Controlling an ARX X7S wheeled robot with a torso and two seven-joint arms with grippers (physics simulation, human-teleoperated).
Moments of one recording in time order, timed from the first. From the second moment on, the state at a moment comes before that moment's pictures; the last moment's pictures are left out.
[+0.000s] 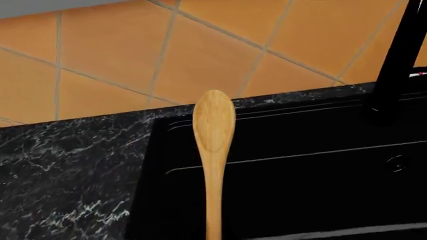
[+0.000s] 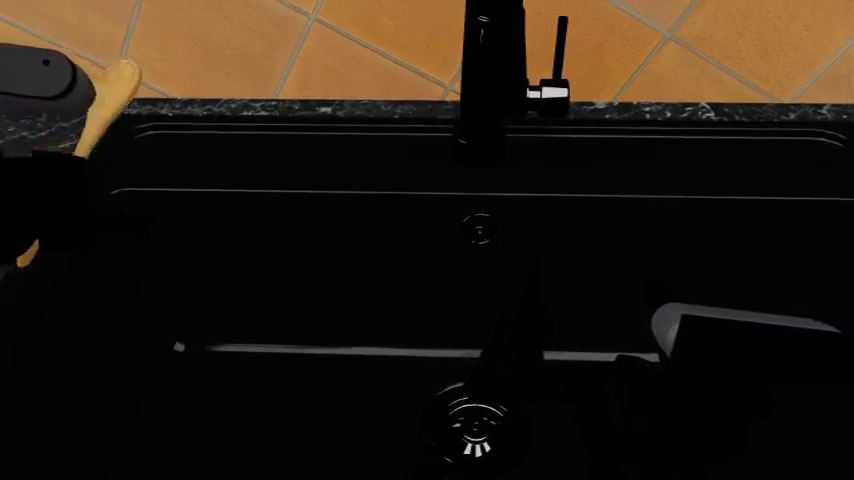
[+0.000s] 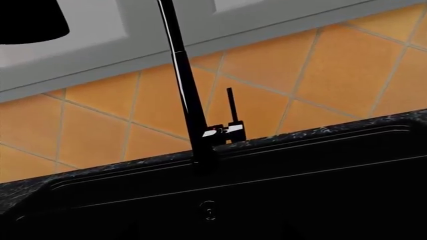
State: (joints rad) left arm -1.07 -0.02 0.06 0.12 0.69 -1.48 0.70; right arm 0.35 0.23 0.01 -0.46 0.58 0.67 0.23
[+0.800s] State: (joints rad) left arm -0.94 -0.05 0.29 -0.18 0.43 -1.34 0.69; right arm 0.35 0.24 0.00 -0.45 0.60 0.65 0.24
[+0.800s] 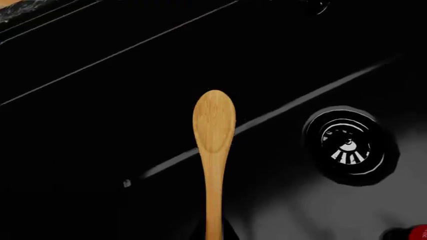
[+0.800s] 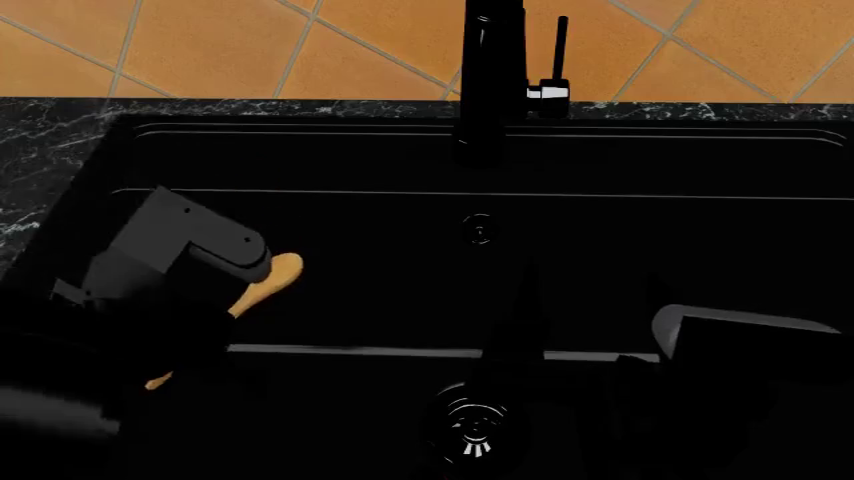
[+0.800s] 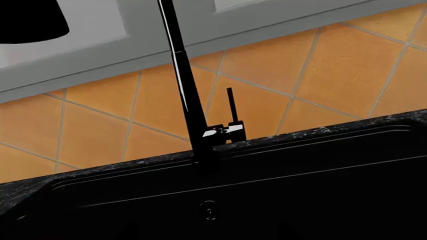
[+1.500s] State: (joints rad) left arm -0.91 -0.07 0.30 -0.15 0.34 -1.40 0.67; right arm 0.34 0.25 0.00 -0.45 0.61 0.63 0.25
